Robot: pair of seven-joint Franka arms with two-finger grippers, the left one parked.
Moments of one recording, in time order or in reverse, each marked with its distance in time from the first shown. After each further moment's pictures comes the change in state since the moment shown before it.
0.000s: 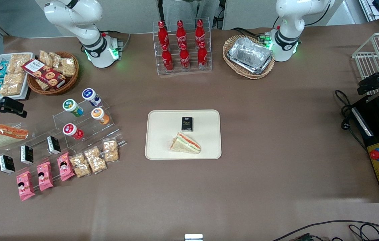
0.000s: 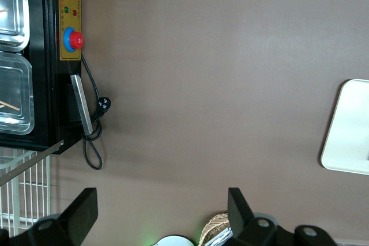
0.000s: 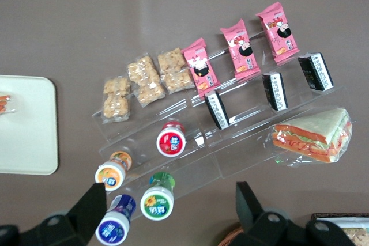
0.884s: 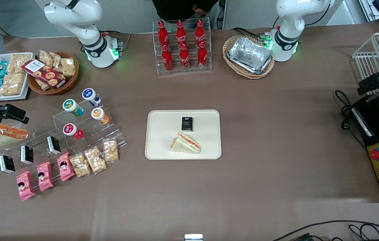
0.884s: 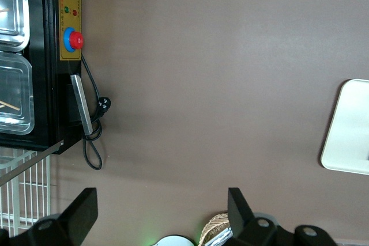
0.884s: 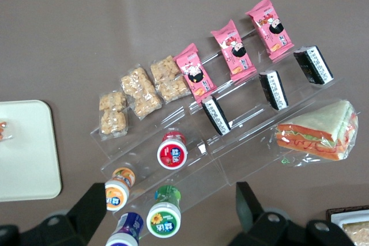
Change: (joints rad) arm -0.002 0.027 -0.001 -0.013 0.000 0.052 0.105
